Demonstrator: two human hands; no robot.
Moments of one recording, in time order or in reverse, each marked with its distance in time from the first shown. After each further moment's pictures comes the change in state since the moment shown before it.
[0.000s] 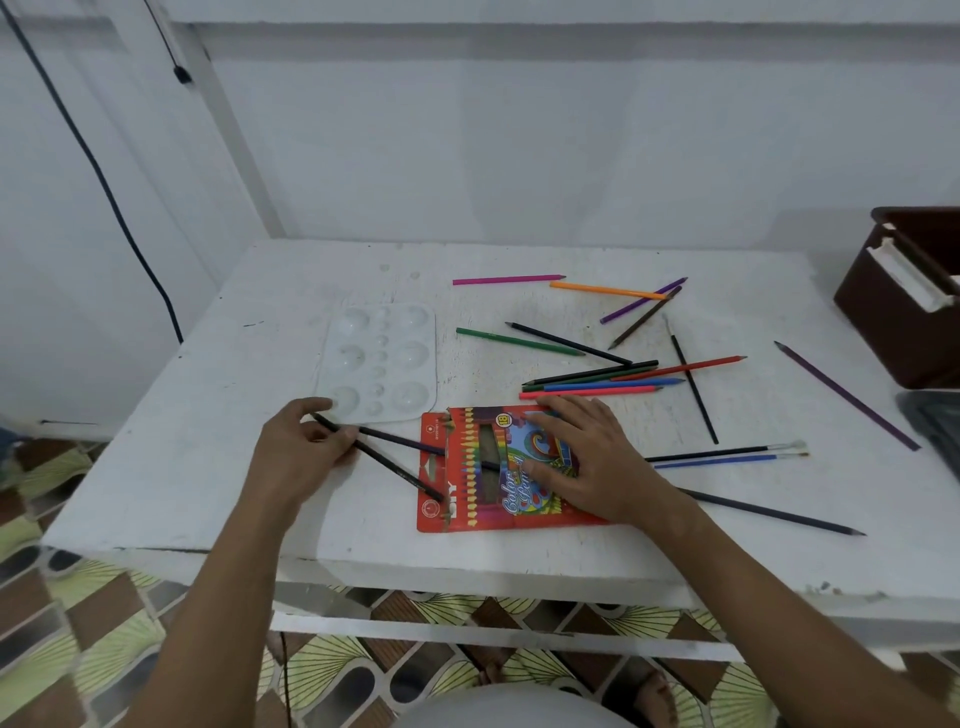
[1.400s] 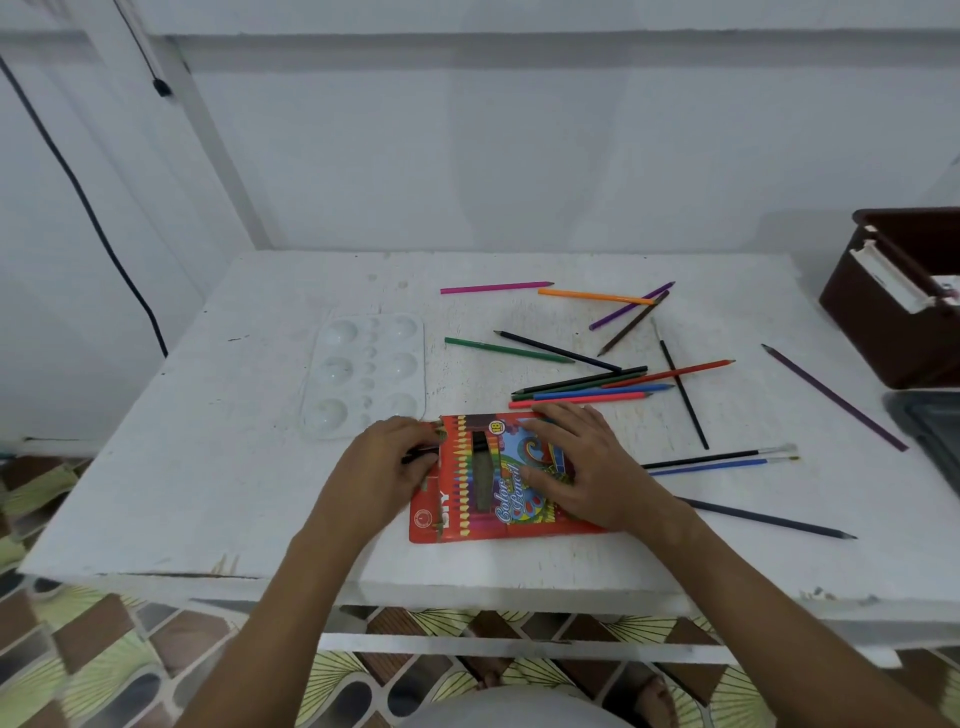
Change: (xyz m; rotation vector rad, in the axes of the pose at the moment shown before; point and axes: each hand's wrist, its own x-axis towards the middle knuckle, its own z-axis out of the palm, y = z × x) left_hand -0.008 0.002 0.062 0.669 -0.265 0.705; right_hand -0.001 0.000 -0.005 0.044 -0.009 0.016
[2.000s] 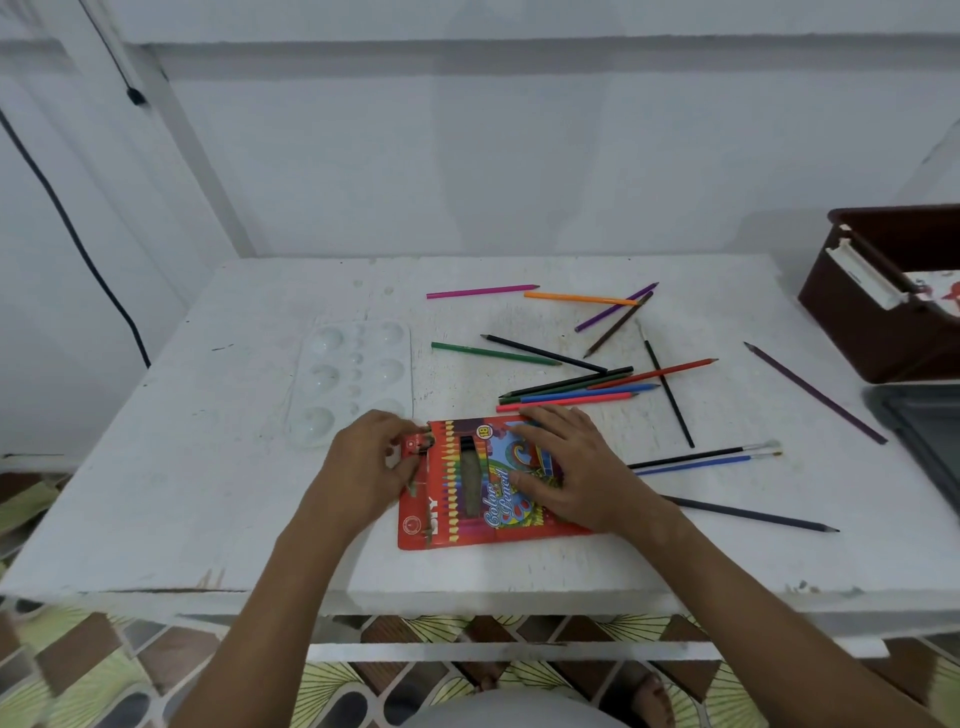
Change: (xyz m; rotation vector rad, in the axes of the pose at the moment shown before) left_hand 0.012 -0.002 -0.001 0.008 0.029 -0.092; right_hand -0.001 0.002 0.001 -0.003 0.013 -0.008
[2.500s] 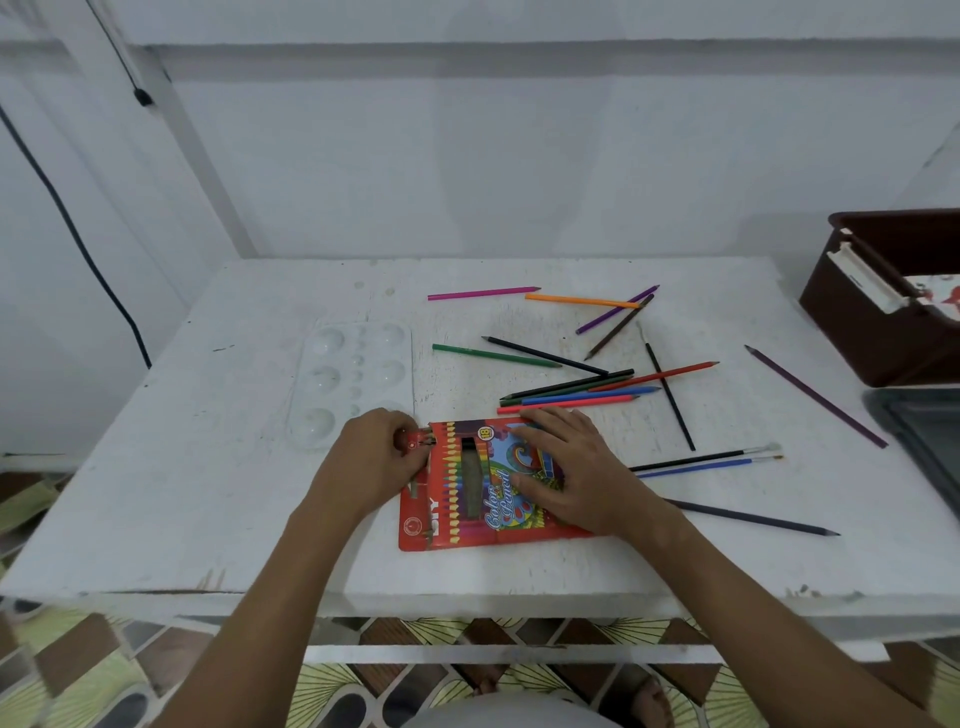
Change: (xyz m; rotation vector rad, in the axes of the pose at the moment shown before) left_hand 0.017 0.000 0.002 0.085 -0.062 -0.088; right_hand 0.001 0.002 0.001 -0.001 -0.008 0.001
